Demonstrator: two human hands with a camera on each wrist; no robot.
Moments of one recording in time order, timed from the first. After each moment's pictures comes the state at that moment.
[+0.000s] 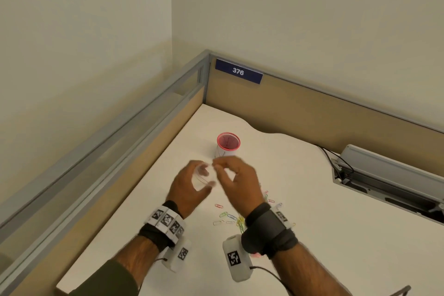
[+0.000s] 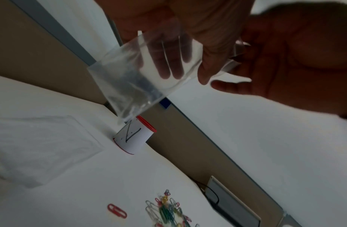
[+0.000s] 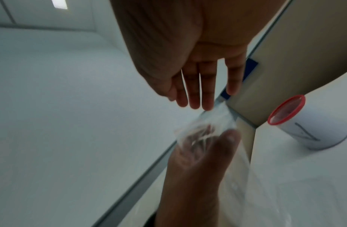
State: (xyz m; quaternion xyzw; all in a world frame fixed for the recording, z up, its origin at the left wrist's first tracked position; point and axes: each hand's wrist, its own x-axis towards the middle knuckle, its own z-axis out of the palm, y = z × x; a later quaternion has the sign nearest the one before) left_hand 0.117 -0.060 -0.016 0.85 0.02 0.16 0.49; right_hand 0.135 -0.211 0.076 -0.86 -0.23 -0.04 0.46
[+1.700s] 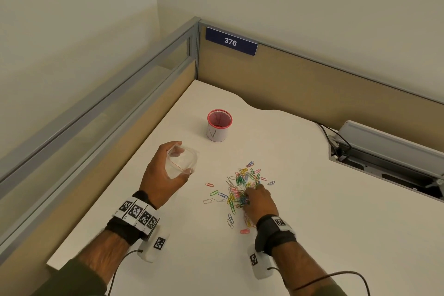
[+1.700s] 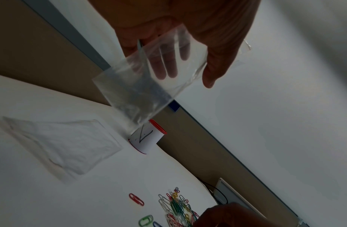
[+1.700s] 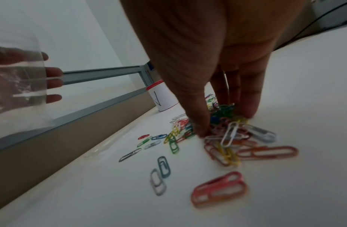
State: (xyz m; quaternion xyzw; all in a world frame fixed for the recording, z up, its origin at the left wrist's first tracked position) left_hand 0.095 -0.052 -0.022 0.83 0.04 0.15 0.53; right_hand 0.150 -0.329 -0.084 -0.98 -0.06 0.19 0.09
